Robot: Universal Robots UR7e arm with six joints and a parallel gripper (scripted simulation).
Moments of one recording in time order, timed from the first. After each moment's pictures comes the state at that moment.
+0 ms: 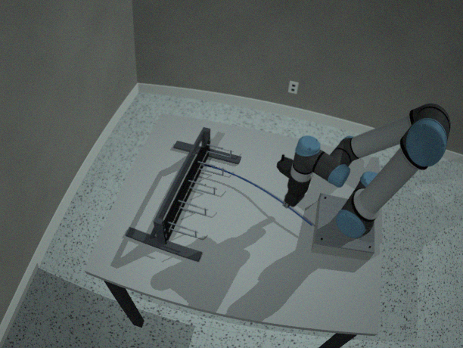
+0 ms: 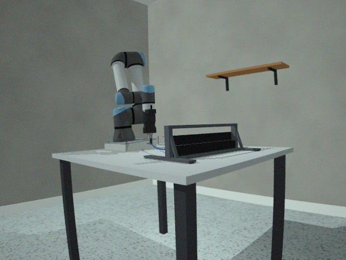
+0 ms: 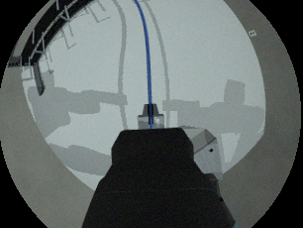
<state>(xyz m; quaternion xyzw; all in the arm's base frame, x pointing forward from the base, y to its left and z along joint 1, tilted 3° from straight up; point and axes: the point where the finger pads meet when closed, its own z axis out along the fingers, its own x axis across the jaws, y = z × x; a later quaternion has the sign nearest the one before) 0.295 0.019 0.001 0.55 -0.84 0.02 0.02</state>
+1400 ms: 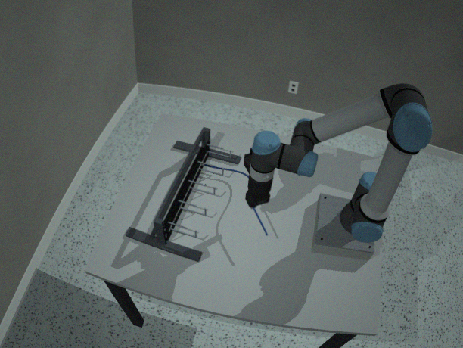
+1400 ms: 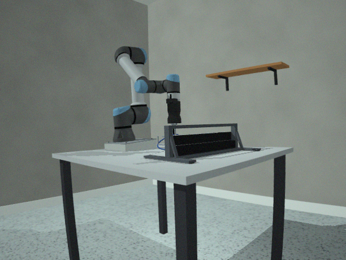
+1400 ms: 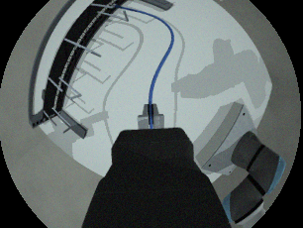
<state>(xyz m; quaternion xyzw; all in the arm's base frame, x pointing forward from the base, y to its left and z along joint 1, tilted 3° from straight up) 0.406 0.109 0.047 0.35 -0.94 0.03 0.01</state>
